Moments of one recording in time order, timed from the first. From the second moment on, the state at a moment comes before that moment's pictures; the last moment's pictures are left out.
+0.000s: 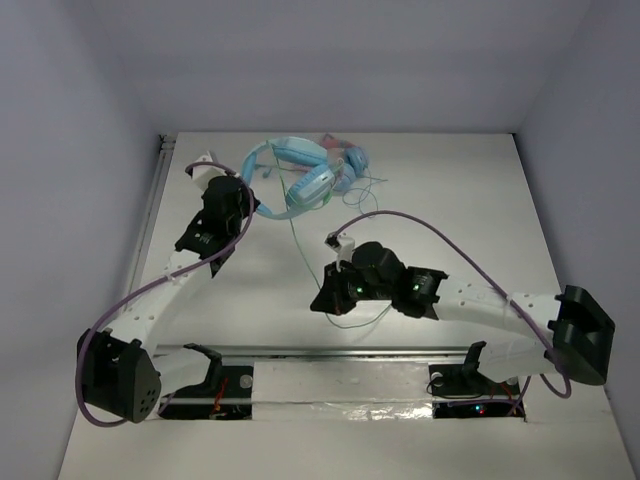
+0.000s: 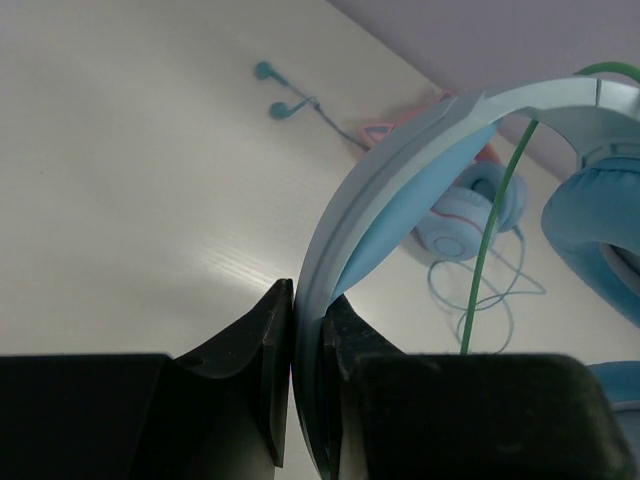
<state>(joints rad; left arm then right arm) -0.35 1.16 0.90 -0.11 -0.38 -0.74 1.05 1.30 0.81 -0.02 -0.24 0.68</state>
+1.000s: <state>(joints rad) -0.63 1.16 0.89 -0.59 -0.28 -0.34 1.07 1.40 1.39 -0.84 0.24 0.34</state>
